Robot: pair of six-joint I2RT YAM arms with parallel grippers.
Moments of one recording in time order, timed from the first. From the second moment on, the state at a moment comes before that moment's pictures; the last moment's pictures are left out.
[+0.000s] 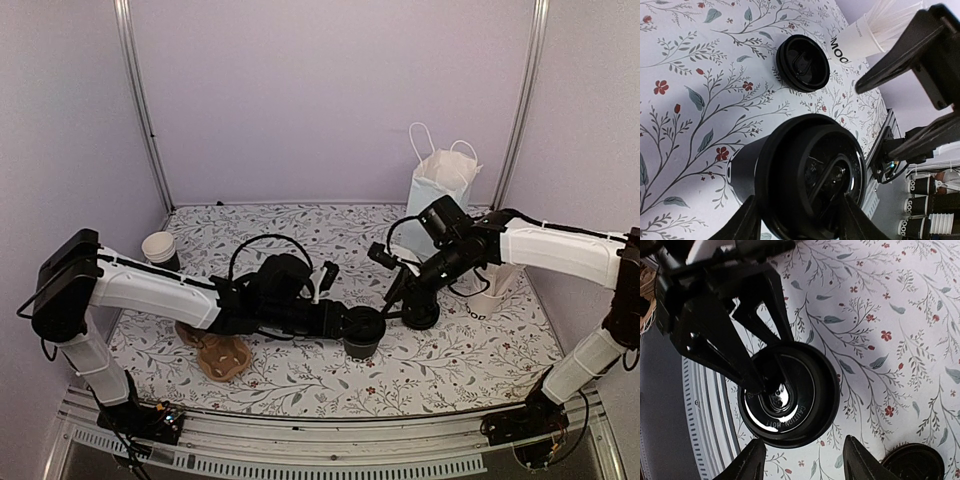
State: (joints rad) left arm -1.07 1.71 0.93 0.16 0.17 -0.82; right arm 0.68 1.52 1.14 -0.65 -0.59 -0.35
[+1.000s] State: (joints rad) left arm -1.07 1.71 0.93 0.15 0.17 -0.81; right arm 0.64 1.71 1.14 -0.76 -0.79 -0.35
